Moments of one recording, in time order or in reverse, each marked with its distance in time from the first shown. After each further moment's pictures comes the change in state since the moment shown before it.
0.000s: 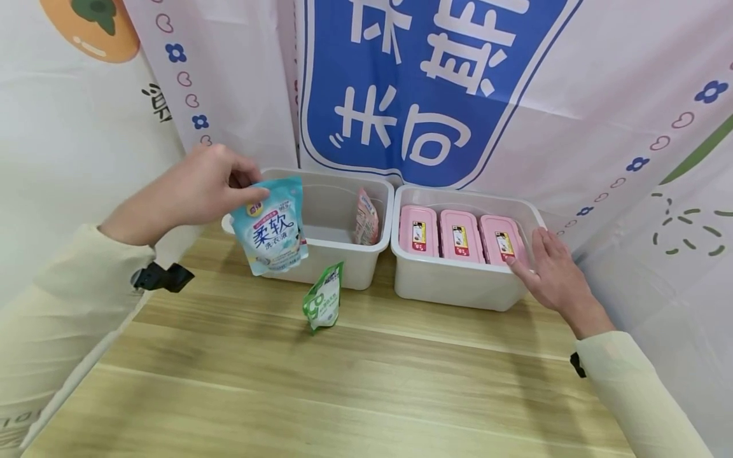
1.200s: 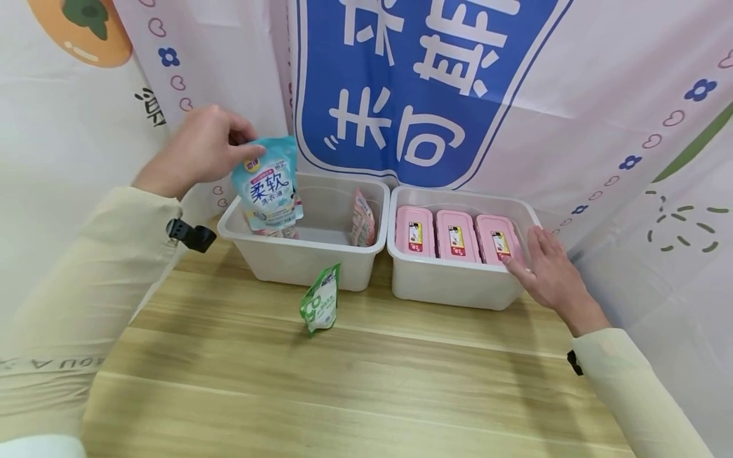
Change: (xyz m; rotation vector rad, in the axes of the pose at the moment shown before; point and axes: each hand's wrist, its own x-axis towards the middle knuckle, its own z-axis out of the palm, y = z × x) left_hand 0.056 -0.025 -0.013 -0.019 0.052 -0.202; right_hand 0.001 0.002 0.001 0.008 -0.005 0.021
